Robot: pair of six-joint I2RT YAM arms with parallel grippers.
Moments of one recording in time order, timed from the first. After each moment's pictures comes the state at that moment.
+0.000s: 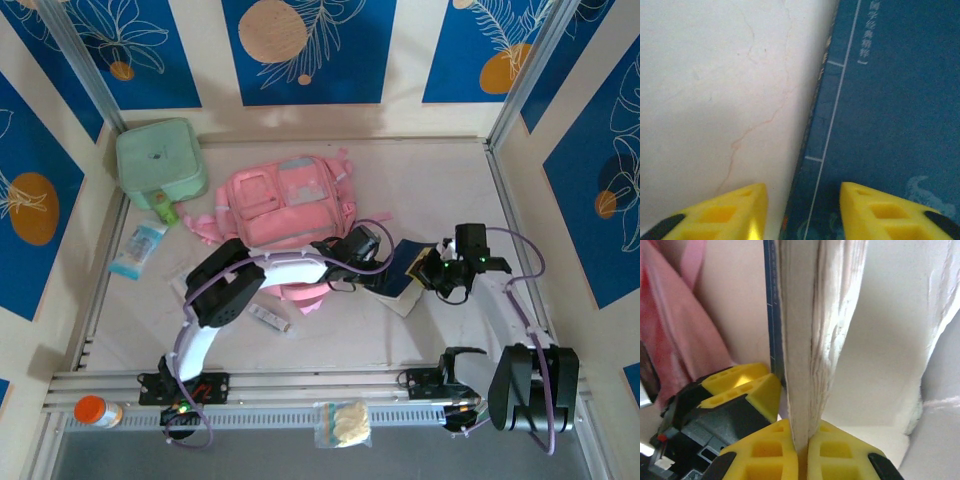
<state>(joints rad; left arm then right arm) -0.99 2.09 1.40 -0.20 0.11 -0.67 -0.05 1.07 0.64 -0.68 -0.50 0.69</state>
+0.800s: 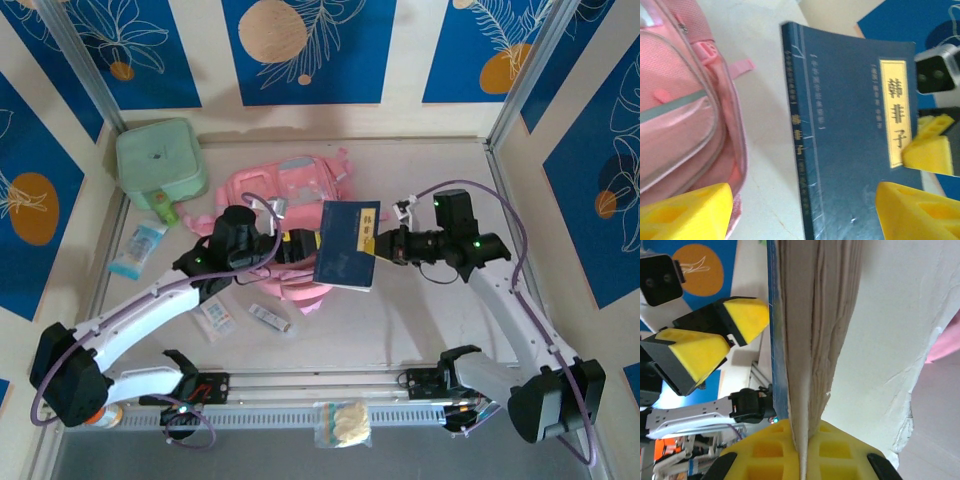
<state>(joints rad) -0.68 1.15 0.84 -0.08 0.35 -0.71 0.24 1.07 0.94 -0.67 -0.91 0.52</state>
